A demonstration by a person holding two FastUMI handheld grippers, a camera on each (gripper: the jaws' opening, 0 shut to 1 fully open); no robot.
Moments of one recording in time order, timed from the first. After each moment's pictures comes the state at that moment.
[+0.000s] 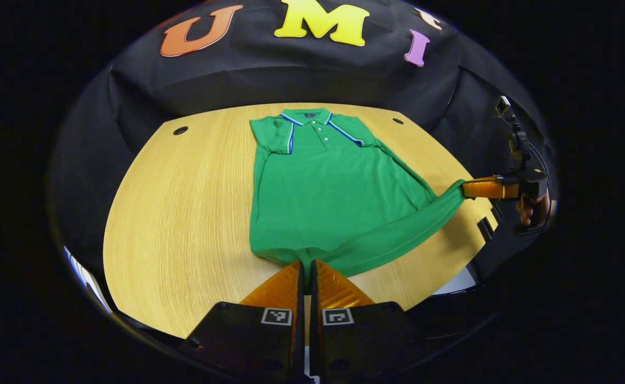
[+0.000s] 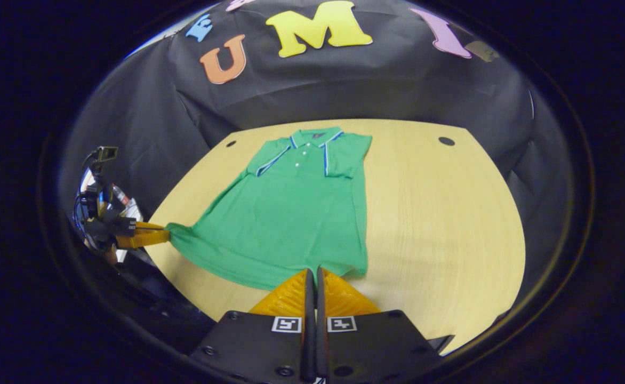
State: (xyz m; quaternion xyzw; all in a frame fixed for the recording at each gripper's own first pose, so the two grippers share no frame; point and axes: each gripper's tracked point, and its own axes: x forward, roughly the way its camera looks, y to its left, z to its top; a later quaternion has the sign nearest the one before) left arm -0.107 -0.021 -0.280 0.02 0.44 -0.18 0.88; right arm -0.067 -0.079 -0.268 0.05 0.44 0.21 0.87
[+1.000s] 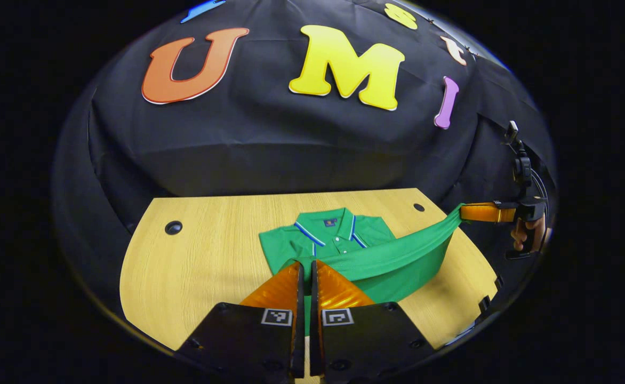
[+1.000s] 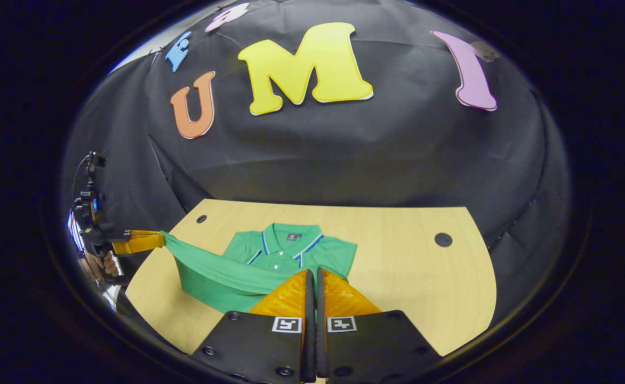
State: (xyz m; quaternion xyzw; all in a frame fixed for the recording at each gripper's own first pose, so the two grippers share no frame) left arm 0.162 -0.017 -0.186 -0.02 0.31 -0.18 0.93; right arm 0.177 -0.057 -0.174 0.05 0.33 0.16 0.93
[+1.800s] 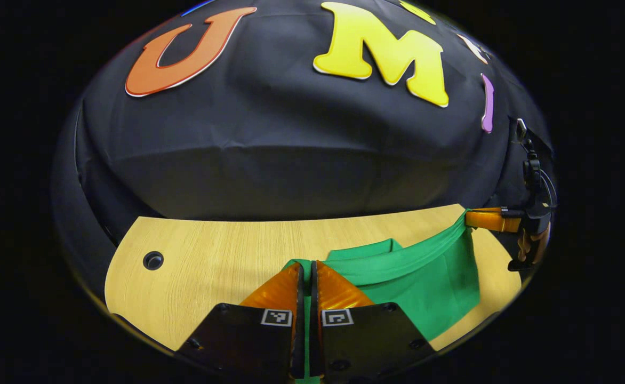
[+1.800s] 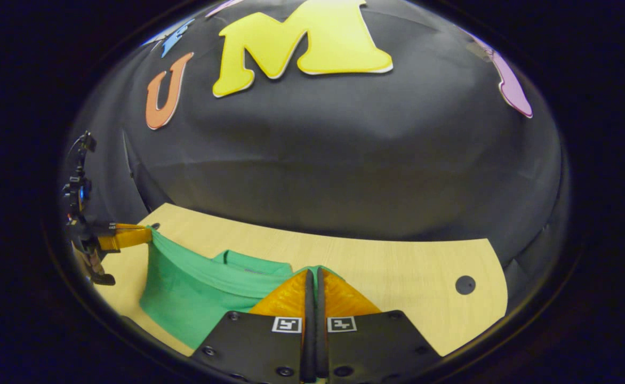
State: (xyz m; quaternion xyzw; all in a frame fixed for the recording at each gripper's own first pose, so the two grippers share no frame) left arm 0.310 -0.019 -0.282 0.01 0.29 -0.11 0.95; right arm 0.342 -0.033 -0.276 0.01 0.29 0.13 0.95
